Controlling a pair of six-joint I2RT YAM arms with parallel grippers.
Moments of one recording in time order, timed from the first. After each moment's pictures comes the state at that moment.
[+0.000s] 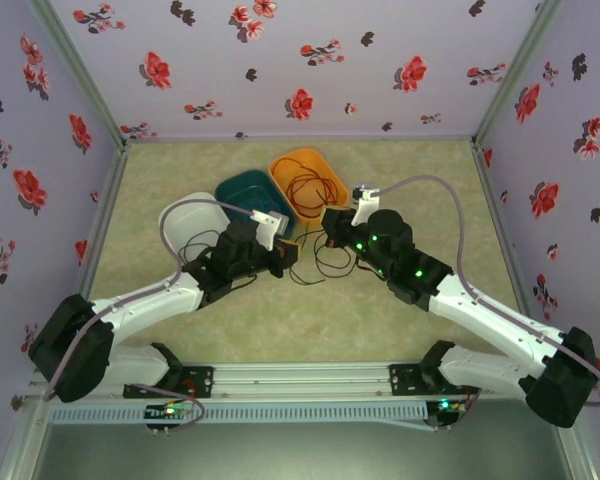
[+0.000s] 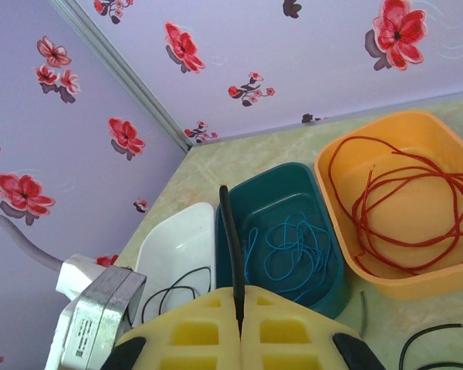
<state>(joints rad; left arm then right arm) -0.80 1.28 0.67 0.20 0.21 -0.44 0.82 1.05 0.82 0.02 0.13 0.58</state>
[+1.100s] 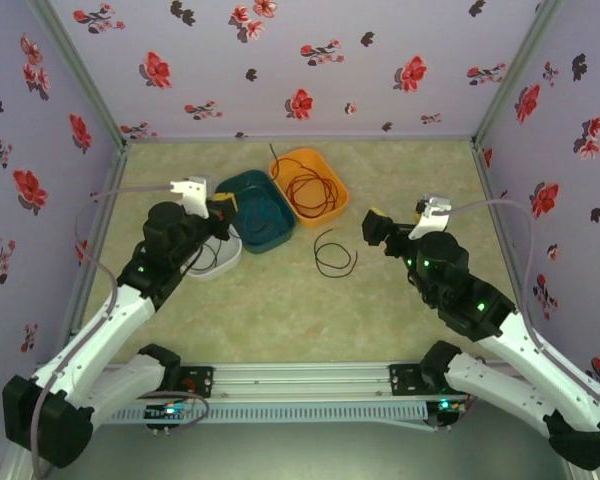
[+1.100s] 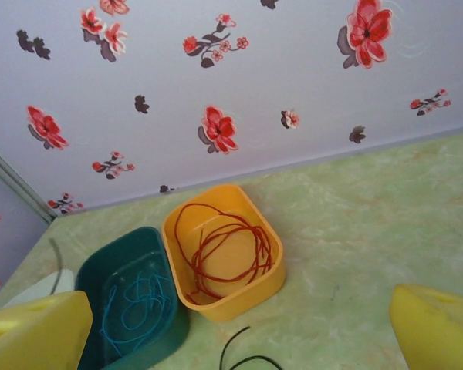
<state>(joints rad) -0.44 0.91 0.72 0.03 0.08 -0.31 0.81 0.70 0.85 -0.39 0.55 0.48</state>
